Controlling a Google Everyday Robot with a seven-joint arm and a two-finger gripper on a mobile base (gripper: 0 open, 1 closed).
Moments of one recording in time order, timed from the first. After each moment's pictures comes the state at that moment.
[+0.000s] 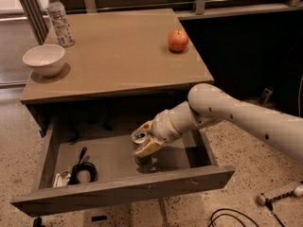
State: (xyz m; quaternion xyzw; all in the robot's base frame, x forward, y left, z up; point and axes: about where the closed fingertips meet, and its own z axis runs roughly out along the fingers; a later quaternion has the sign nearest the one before) arm 0.518 0.032 0.666 -0.67 0.60 0.31 0.31
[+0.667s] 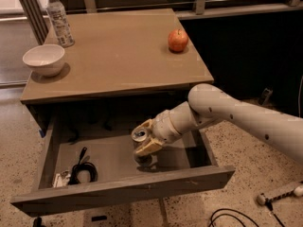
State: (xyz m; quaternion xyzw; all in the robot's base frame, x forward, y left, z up) arm 0.518 0.032 0.666 -0.67 0.60 0.31 0.31
